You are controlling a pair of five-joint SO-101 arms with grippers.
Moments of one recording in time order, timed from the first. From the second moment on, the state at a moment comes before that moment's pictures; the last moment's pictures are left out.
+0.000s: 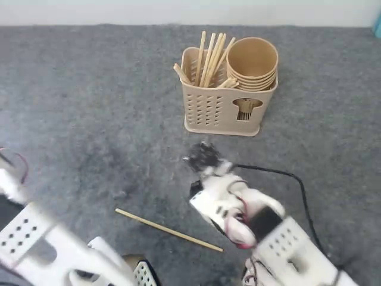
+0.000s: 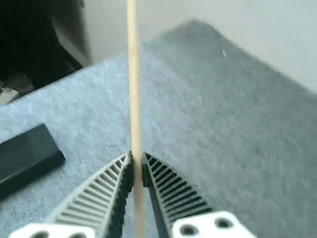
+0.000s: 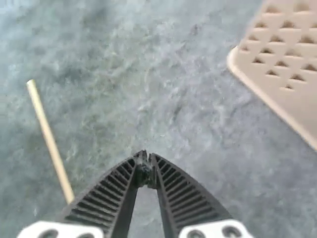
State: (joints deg) left arm -57.4 -50.3 40.7 52.8 6.8; right arm -45.7 -60.0 65.9 53.7 3.9
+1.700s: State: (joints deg) left arm -72.7 -50.3 47.7 23.1 17.3; right arm -70.7 9.5 25.6 58.6 -1.6
